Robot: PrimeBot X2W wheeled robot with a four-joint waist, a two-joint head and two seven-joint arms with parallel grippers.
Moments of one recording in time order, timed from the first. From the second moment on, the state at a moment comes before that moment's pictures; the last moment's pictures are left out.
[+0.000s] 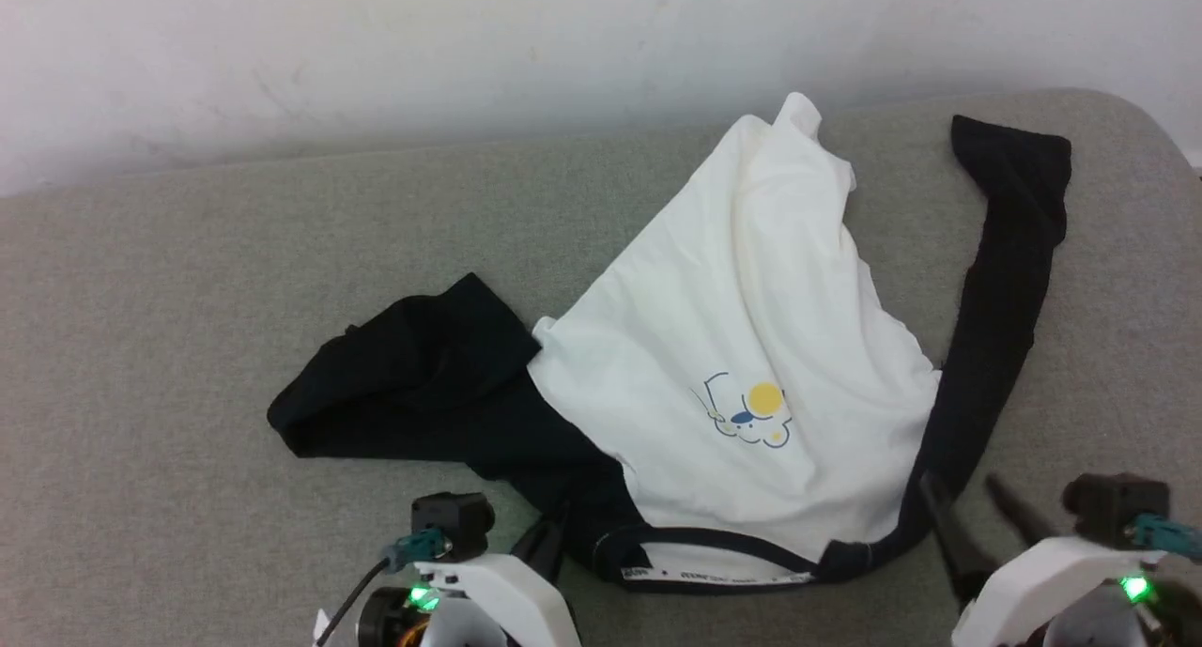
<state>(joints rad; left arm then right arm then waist) -0.08 0.09 -0.42 0.28 -0.54 0.06 0.08 0.08 -0.09 -0.07 0.04 0.29 0.13 0.16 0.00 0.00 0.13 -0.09</state>
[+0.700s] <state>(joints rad) -0.04 0.10 -0.48 0.19 -0.48 0.07 -0.01 0.17 -0.05 -0.12 -0.12 0.56 0.13 0.65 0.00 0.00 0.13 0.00</state>
